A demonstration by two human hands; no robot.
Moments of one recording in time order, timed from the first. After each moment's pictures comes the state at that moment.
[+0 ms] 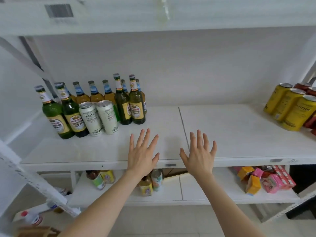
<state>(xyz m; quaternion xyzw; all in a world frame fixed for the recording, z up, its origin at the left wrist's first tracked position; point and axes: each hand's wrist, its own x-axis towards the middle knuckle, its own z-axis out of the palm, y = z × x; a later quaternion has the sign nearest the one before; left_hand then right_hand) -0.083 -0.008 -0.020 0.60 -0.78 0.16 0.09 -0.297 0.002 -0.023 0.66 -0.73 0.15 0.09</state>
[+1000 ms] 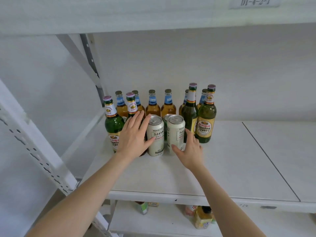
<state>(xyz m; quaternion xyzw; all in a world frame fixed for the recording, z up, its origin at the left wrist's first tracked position) 0.230 -0.132 0.044 0.60 -0.75 0.20 0.18 0.012 -0.150 -0.027 0.68 -0.63 0.34 -0.15</state>
